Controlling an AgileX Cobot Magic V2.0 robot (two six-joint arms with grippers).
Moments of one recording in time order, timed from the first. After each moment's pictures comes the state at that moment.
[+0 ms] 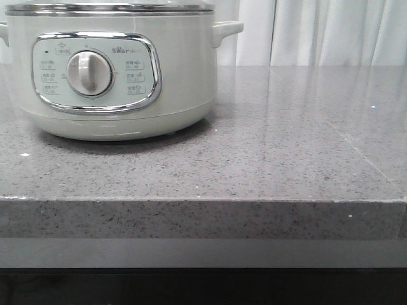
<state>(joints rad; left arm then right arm) -0.37 0.55 -0.77 -0.15 0.49 0.18 0.23 0.31 -0.33 0.30 0.22 -0.28</state>
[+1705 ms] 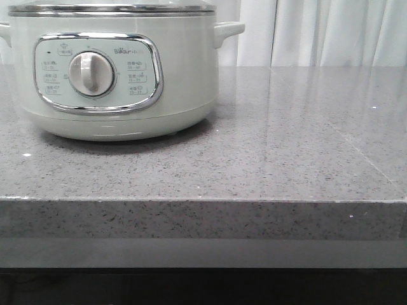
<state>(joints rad) 0.00 -0.01 0.01 -0.18 0.20 0.18 0.23 0.31 -0.33 0.30 0.22 -0.28</state>
